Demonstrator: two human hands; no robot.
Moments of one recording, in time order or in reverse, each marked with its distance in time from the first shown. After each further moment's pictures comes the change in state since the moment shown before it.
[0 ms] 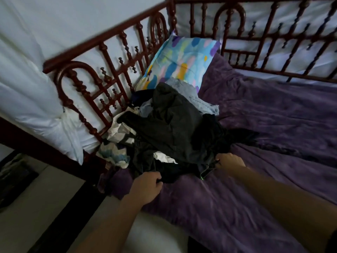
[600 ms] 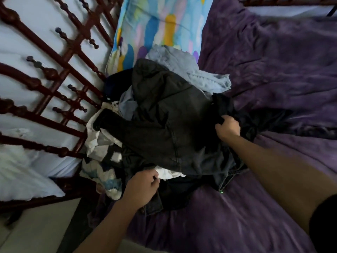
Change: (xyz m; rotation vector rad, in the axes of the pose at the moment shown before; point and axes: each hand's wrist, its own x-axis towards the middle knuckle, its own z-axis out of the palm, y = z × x) left_hand 0.211 -0.062 0.008 -0.012 -0.184 -0.046; right_hand 0.264 -0.012 0.030 0.640 0.188 0.452
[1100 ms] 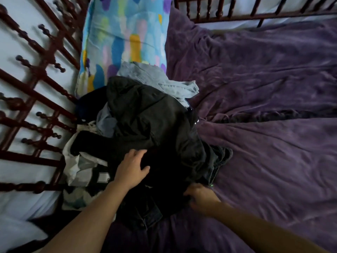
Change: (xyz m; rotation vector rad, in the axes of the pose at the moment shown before) left_hand 0.070 -0.003 -0.046 0.197 -0.048 0.216; right_hand -0.205 0.058 0.073 -0.314 -0.470 -0.377
